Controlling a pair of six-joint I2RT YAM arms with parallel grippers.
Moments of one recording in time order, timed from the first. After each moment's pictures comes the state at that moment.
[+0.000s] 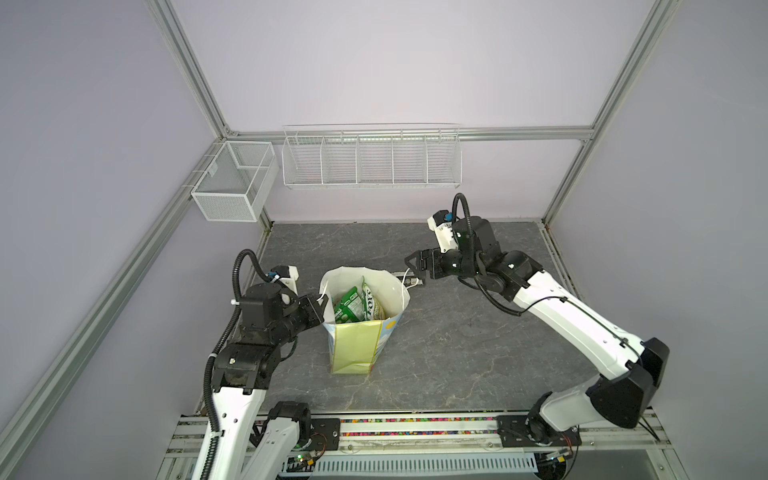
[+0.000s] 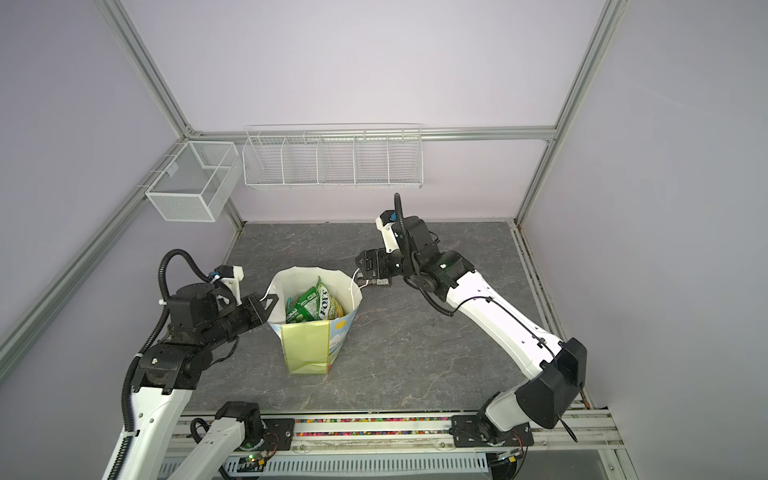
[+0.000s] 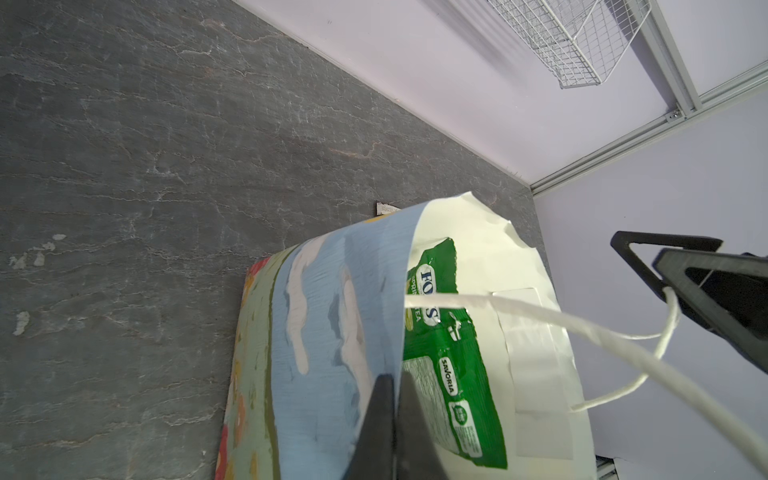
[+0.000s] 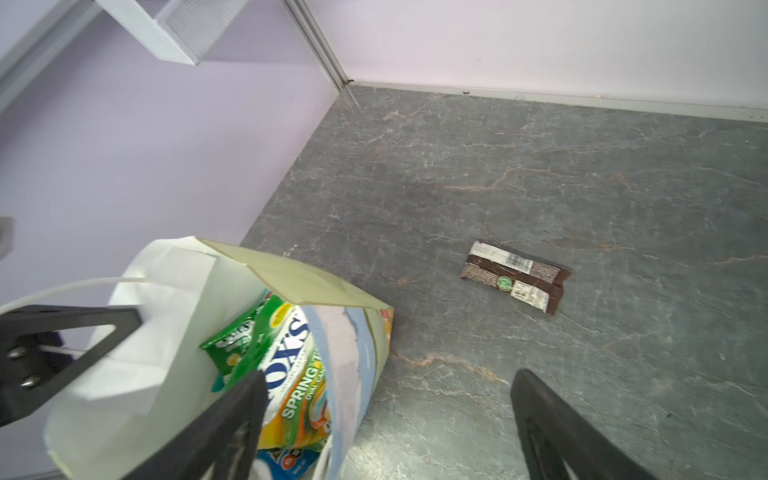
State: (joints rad) left arm -0.14 0.70 0.93 -0.76 0.34 -0.55; right arm 0.70 1.50 1.51 -0.60 -0.13 0.39
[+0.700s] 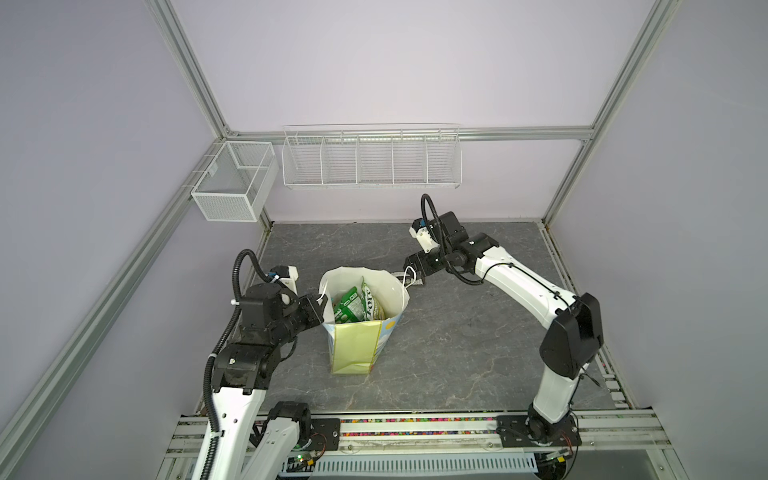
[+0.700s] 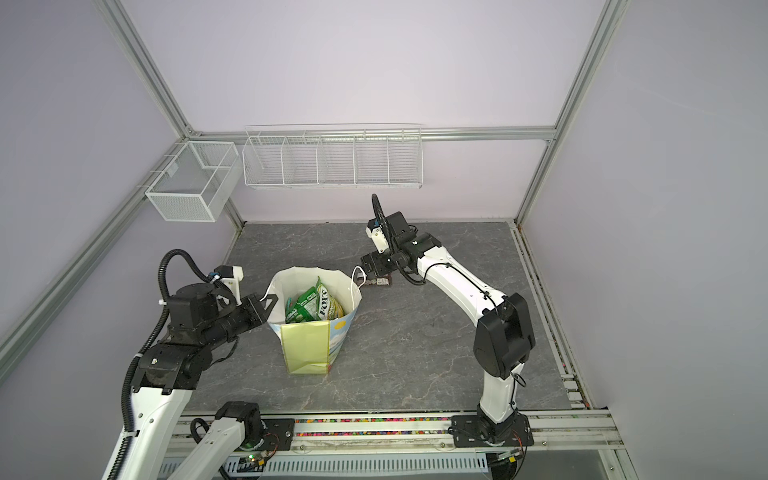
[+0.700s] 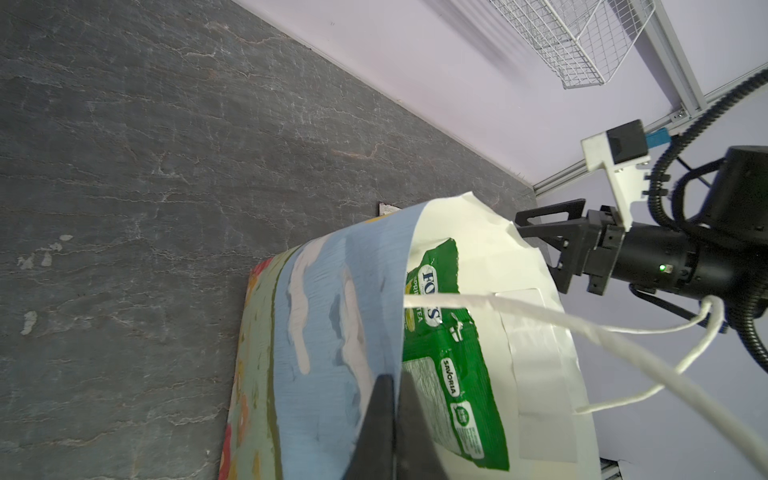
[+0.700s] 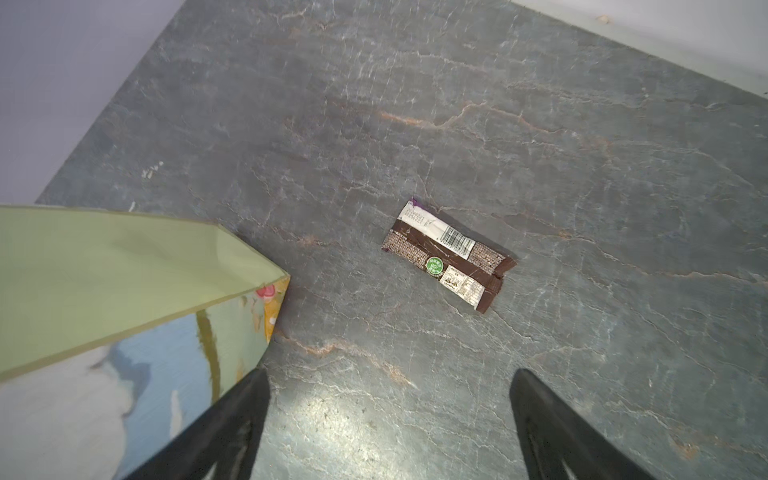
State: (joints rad) left arm -0.14 0.70 0.93 -0.76 0.33 -0.55; right arm 0.62 1.85 1.69 -0.73 -0.15 0.08
